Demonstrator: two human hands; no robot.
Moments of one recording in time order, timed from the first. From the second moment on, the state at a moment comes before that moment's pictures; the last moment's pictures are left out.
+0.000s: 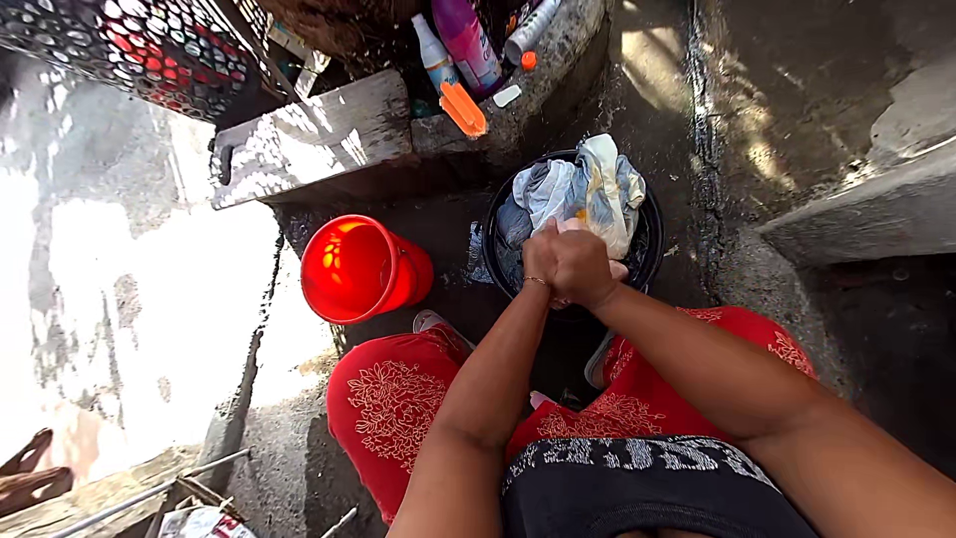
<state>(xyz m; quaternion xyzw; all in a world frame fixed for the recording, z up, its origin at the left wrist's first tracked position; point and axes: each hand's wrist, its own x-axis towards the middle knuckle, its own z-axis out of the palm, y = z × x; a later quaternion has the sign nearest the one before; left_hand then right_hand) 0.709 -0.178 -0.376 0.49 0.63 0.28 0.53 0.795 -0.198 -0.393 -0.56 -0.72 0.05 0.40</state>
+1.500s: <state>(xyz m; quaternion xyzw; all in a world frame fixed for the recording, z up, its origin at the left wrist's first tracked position) 0.685 -0.178 -0.518 0.65 0.54 -0.29 0.45 0.854 -0.184 -0.494 -0.53 -0.64 0.50 -0.24</state>
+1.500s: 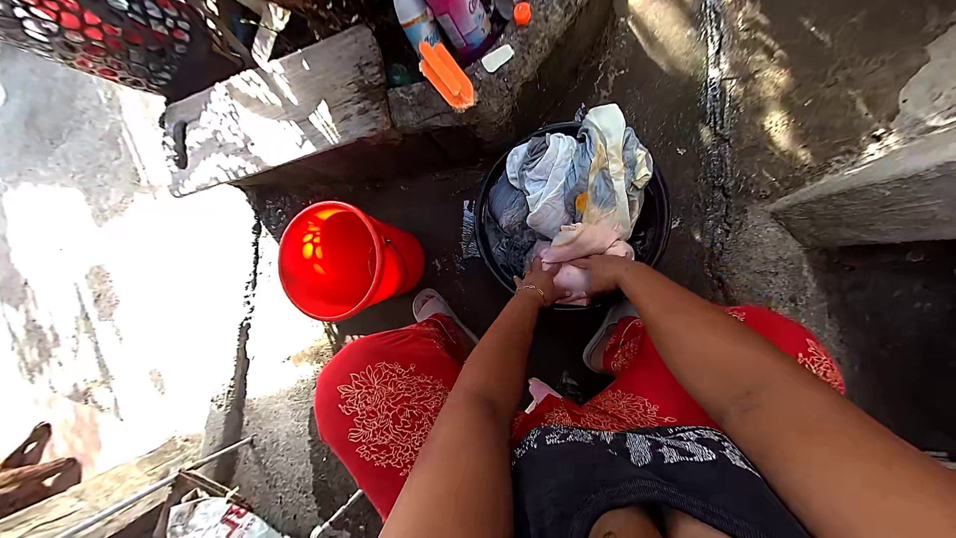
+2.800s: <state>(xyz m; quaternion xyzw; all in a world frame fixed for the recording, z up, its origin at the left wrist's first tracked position) 0.630 -0.161 -0.500 0.48 0.52 0.14 0.69 0.894 -0.176 -0.475 -0.59 -0.51 0.62 0.10</state>
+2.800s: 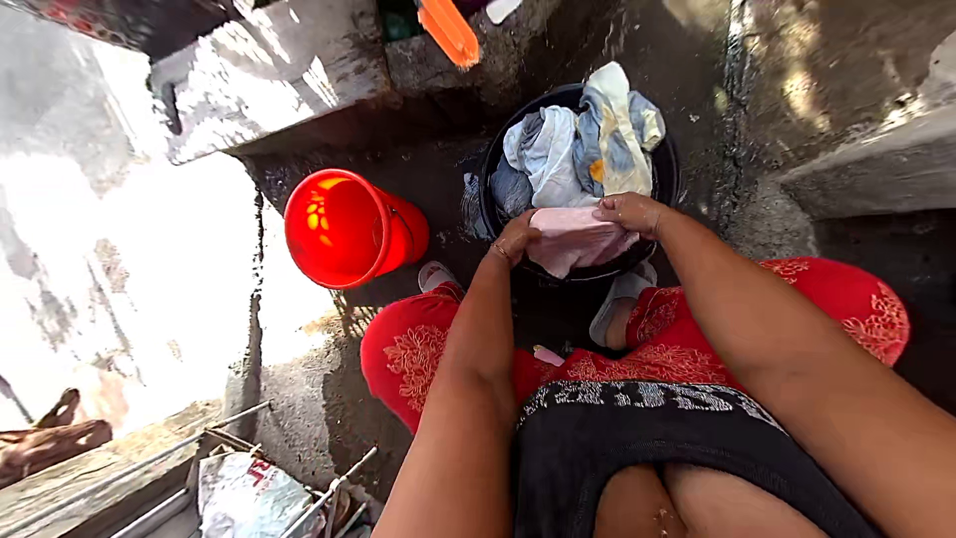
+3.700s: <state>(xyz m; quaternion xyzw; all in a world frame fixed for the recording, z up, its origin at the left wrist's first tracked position) 0.639 -0.136 -0.408 0.64 0.62 0.29 0.36 0.901 -0.163 -0.386 -0.72 -0.53 0.33 0.31</state>
